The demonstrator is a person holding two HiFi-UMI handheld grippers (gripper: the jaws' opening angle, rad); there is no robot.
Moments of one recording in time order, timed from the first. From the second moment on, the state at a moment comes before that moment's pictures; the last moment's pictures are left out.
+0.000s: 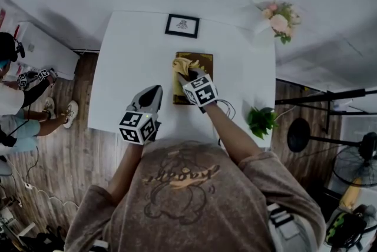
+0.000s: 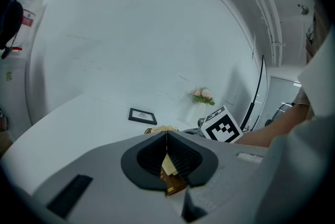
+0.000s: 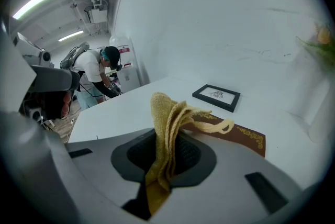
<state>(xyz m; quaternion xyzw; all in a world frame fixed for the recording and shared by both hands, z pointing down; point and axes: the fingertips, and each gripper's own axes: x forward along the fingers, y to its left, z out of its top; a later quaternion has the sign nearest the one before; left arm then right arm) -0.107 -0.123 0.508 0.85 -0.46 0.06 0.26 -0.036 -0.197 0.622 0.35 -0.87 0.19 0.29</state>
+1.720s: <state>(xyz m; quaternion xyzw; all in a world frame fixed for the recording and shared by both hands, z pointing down) -0.063 -0.109 0.510 0.87 -0.41 0.08 0.26 0.110 -0.193 0.618 0.47 -0.81 0.22 0.28</state>
